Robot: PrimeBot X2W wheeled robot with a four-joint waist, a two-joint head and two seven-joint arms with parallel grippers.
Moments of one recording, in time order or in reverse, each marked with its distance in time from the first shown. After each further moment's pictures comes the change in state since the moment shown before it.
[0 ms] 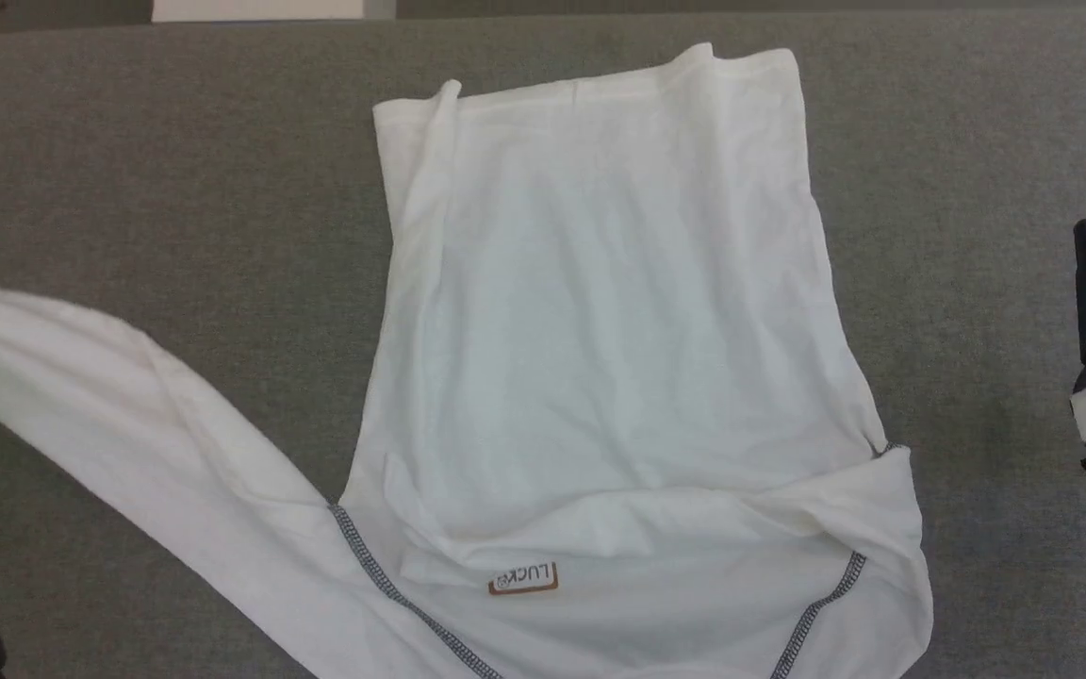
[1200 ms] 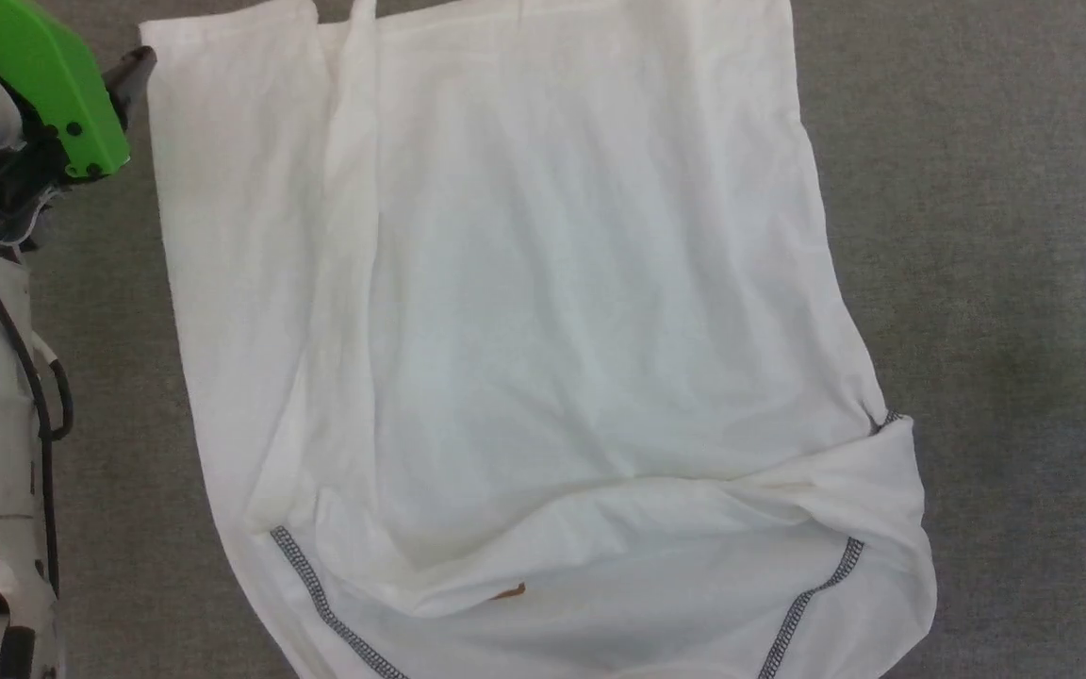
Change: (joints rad) left arm -0.442 0.003 -0.494 0.062 0.286 -0.055 0.458; right arm -0.031 0.000 0.022 -0.110 0.016 0.000 0.027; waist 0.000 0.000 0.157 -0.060
